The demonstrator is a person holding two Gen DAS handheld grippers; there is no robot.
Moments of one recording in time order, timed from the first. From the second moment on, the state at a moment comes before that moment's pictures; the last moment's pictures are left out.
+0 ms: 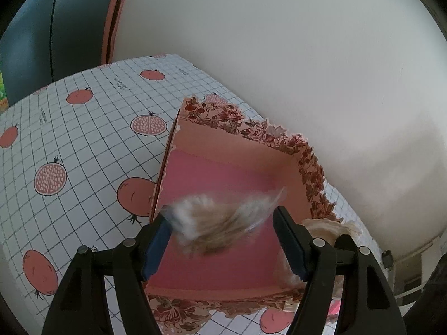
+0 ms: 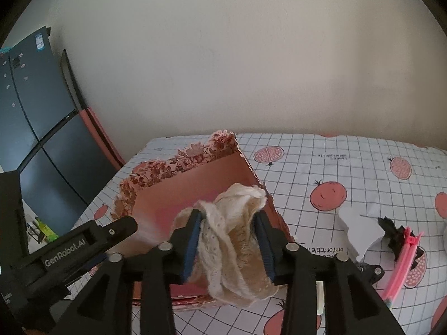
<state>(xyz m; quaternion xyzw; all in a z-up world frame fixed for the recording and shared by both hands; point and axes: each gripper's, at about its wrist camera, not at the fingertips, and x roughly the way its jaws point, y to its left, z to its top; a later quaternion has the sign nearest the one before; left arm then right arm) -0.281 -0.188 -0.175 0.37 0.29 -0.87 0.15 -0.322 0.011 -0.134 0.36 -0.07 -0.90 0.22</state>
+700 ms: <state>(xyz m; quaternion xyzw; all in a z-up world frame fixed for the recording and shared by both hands) -0.282 -0.181 -0.172 0.37 0.27 -0.88 0.14 -0.320 0.018 -0.124 0.36 -0.07 -0.90 0.22</state>
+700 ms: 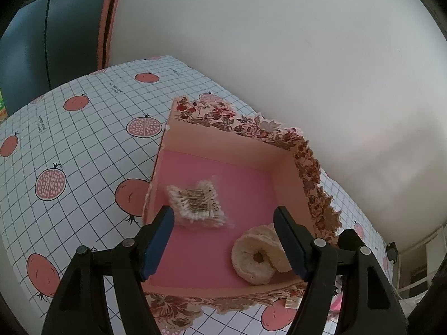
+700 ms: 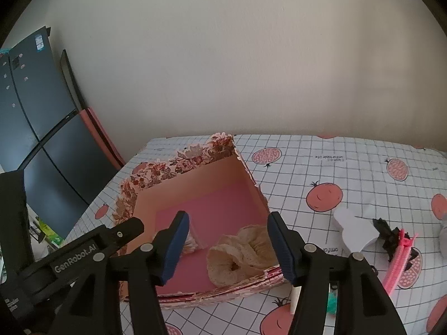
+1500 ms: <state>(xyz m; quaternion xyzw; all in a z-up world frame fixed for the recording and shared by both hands) -0.288 -0.111 -0.143 0.36 0.20 -0.90 0.12 -0.320 0.128 -0.097 0.33 -0.12 -0.92 0.14</state>
